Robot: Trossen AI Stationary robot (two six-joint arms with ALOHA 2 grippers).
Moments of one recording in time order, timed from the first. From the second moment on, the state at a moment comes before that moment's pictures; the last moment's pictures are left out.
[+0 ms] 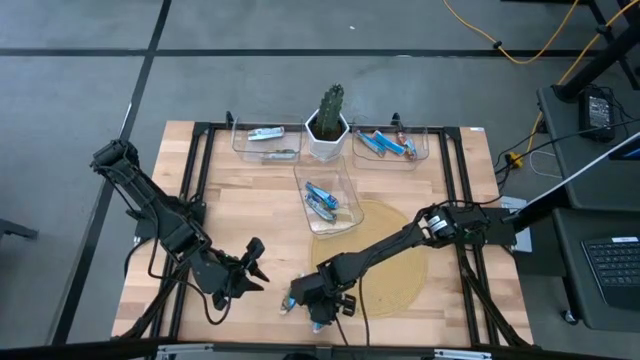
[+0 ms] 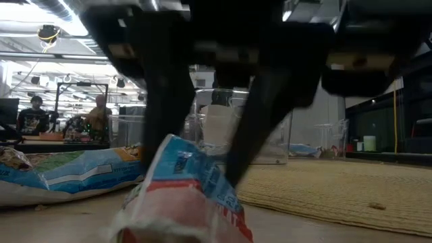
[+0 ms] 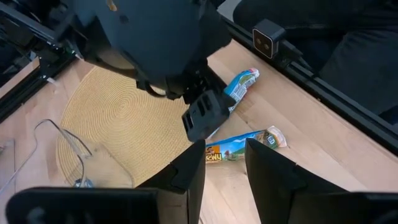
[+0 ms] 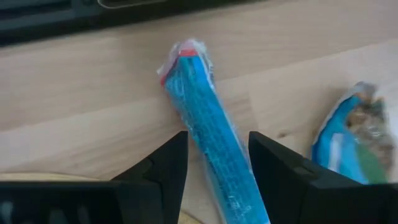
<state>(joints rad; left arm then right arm) -0.76 1.25 0.95 -0.42 -0.36 0.14 0.42 2.36 1.89 -0.66 -0.30 -0.86</state>
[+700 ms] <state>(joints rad) -0.76 1.25 0.95 -0.42 -0.36 0.14 0.42 2.37 1.89 -0.66 -0.31 -0.86</state>
